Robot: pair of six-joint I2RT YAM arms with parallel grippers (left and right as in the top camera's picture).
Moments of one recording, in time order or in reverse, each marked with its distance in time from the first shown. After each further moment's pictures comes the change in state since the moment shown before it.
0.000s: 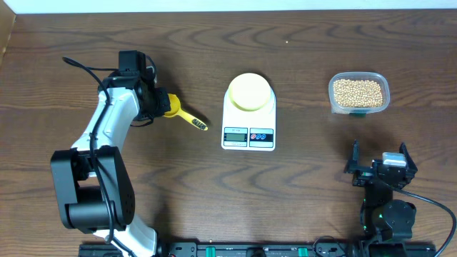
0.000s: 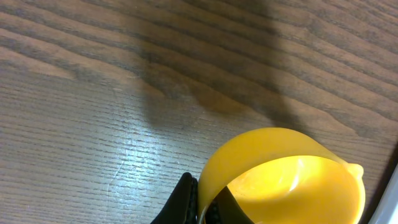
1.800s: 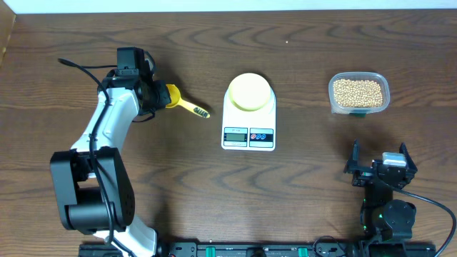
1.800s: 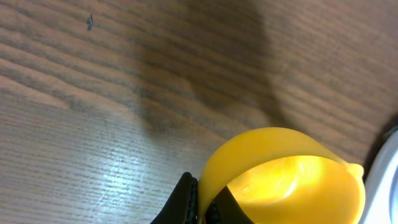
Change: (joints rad) left arm 0.000 -0.008 0.000 0.098 0.020 -0.101; right arm 0.000 0.000 0.000 0.000 0.000 0.000
